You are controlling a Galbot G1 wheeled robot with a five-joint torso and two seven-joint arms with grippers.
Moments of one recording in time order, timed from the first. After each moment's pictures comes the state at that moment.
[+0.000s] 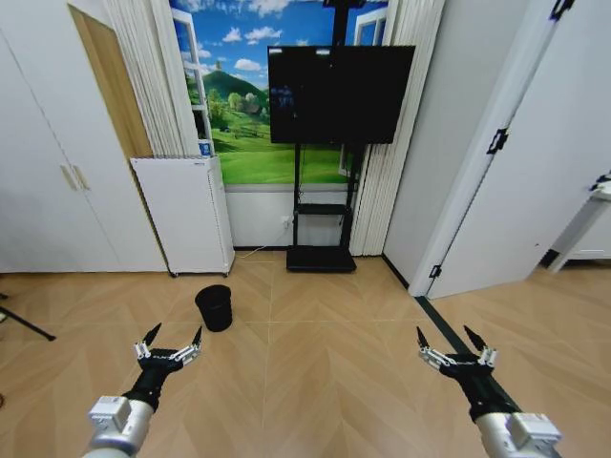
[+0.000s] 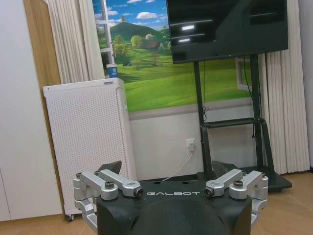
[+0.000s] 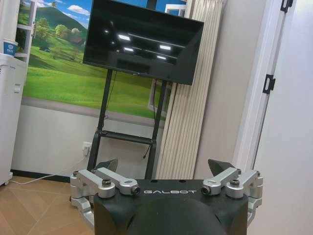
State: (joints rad) left arm 1.78 -1.06 -0.74 -2.34 -0.41 0.10 -0.19; right arm -1.85 1.29 0.89 2.40 0.26 -0.08 0.06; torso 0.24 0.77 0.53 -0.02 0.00
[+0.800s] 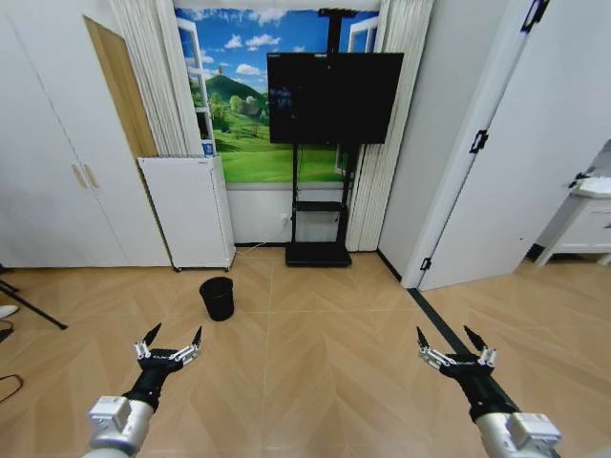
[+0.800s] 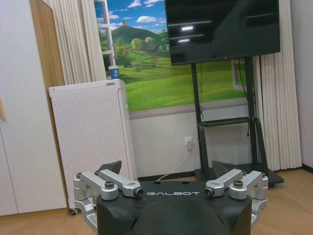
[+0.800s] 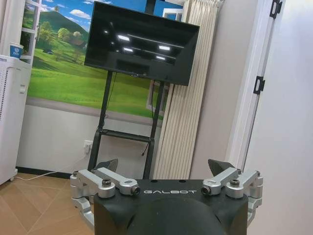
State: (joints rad) left arm 1.78 -1.06 -0.74 -2.34 -0.41 0.10 -0.19; right arm -1.85 1.29 0.89 2.40 0.26 -0.08 0.06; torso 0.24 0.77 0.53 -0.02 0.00
